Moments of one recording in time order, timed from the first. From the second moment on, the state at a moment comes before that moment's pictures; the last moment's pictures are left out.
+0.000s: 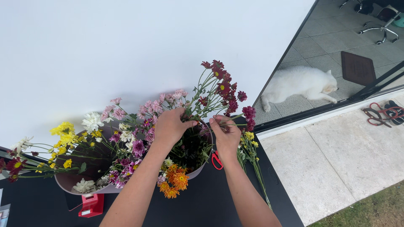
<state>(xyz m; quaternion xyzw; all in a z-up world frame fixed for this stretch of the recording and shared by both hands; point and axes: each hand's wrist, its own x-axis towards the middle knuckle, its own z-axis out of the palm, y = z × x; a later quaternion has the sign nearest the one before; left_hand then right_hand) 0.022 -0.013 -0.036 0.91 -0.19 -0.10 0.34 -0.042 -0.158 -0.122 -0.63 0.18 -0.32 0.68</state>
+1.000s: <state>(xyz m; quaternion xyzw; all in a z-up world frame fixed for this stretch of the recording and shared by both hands) 0.007 -0.001 0.011 0.87 -0.11 -0.04 0.48 -0.081 -0.159 -0.096 -0.77 0.08 -0.08 0.63</state>
